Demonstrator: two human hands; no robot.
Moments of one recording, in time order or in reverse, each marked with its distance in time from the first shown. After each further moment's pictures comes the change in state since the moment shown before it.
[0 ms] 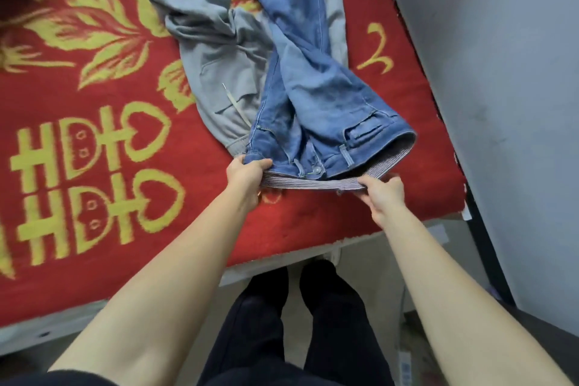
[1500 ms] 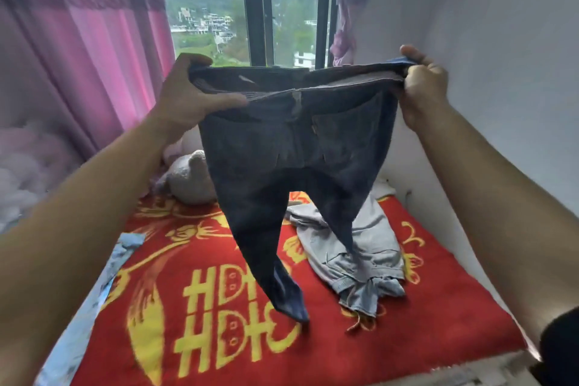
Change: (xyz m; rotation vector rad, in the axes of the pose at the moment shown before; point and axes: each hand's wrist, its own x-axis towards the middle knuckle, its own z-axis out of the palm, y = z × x) left_hand -0.444 0.349 -0.472 0.382 0.024 1.569; right_hand -0.641 -0.205 0.135 0.520 -0.421 -1.083
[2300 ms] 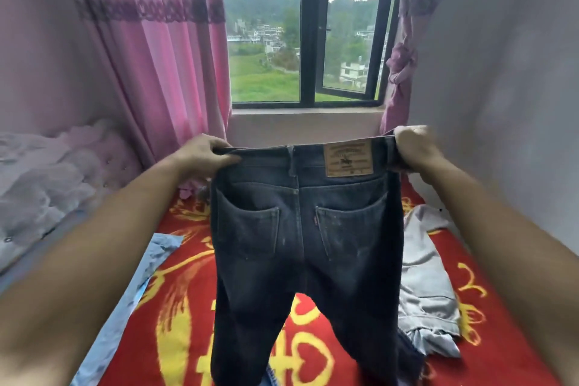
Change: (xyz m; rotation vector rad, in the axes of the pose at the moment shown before) left_hand 0.032 -0.112 -0.042 0.328 -0.308 -0.384; right_hand 0.023 0.103 0.060 -0.902 -0.322 0.077
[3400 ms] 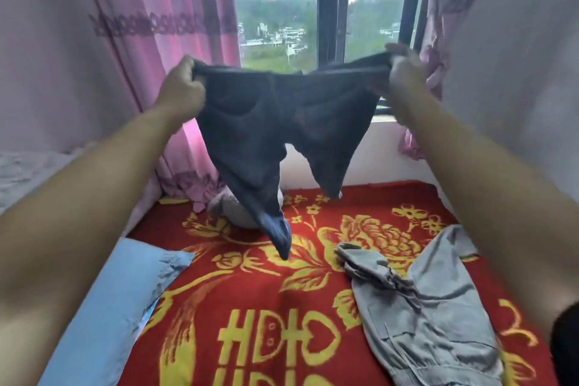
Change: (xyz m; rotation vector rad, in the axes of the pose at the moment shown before) left_hand 0.142 0.046 -0.072 0.005 0.634 0.138; right_hand 0.184 -0.144 0.049 0.909 0.010 0.025
